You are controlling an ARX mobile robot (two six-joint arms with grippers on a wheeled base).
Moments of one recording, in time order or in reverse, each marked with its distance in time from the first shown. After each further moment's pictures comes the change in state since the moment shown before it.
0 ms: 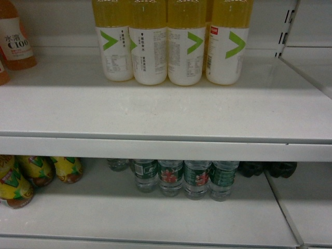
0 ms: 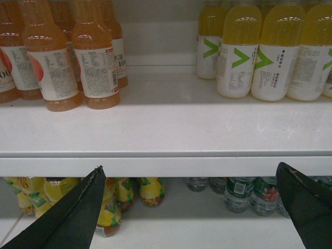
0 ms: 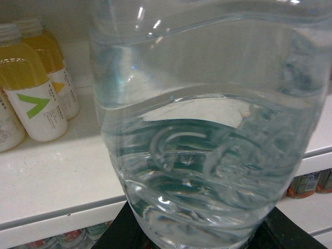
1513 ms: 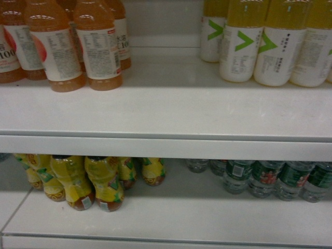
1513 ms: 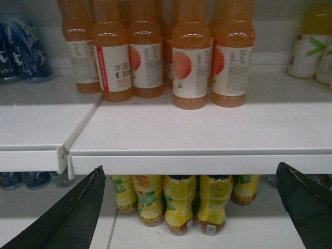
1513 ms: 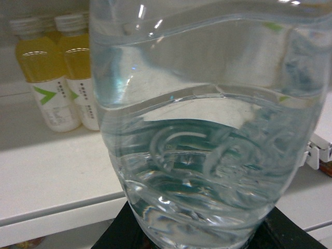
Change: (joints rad) left arm 0.000 0.000 0.000 -0.001 0.000 0.000; right arm 0.000 0.001 0.000 -0.005 0.002 0.000
